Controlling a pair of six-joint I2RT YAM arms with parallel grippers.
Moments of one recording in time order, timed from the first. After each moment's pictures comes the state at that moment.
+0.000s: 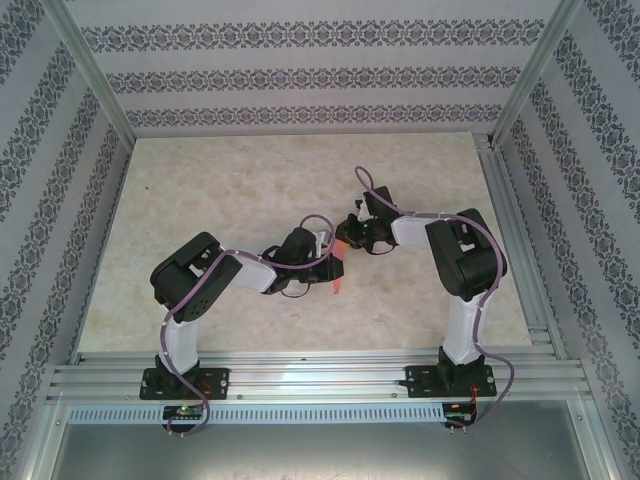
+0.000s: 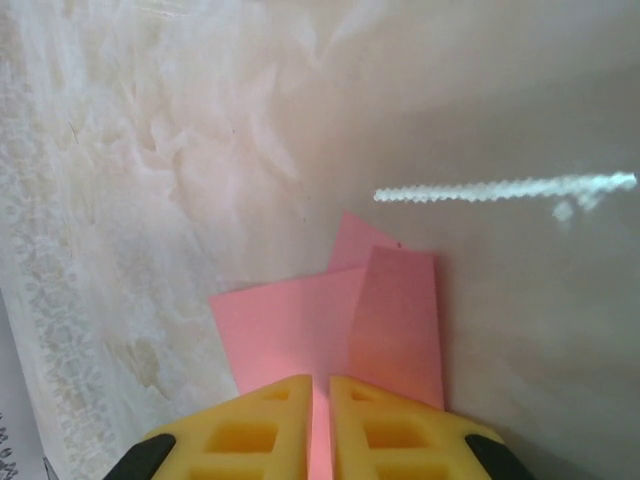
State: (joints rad) left arm -0.75 1.95 0.84 0.46 0.43 -0.88; right arm 0.37 1.98 1.06 -0.02 -0.51 0.73
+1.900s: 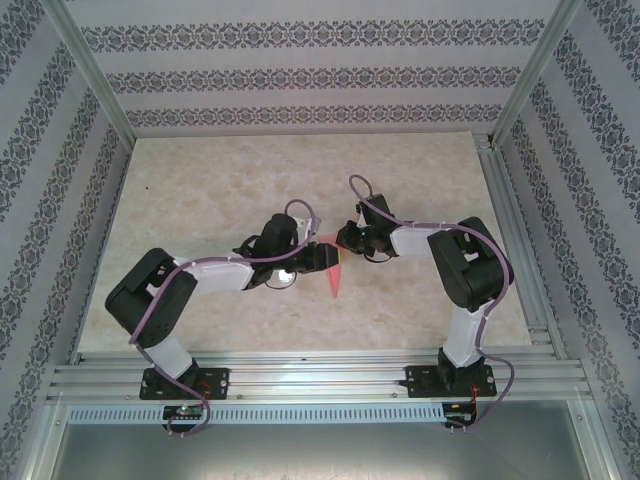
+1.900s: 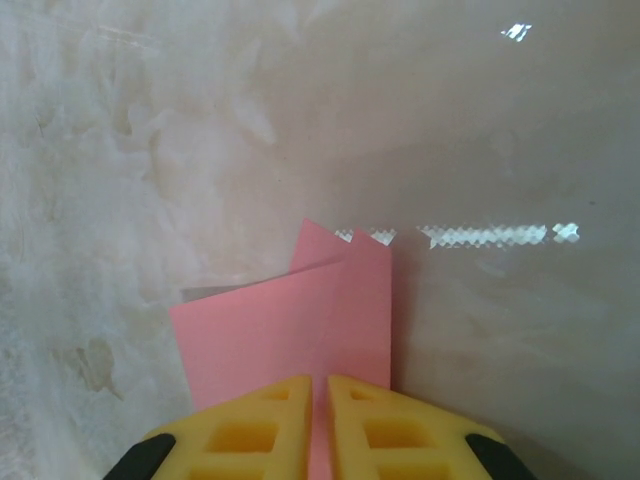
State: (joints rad) left arm -0.66 1.64 0.80 0.30 0.54 -0.87; right arm 0.44 1.89 0.95 0.03 -0.35 0.73
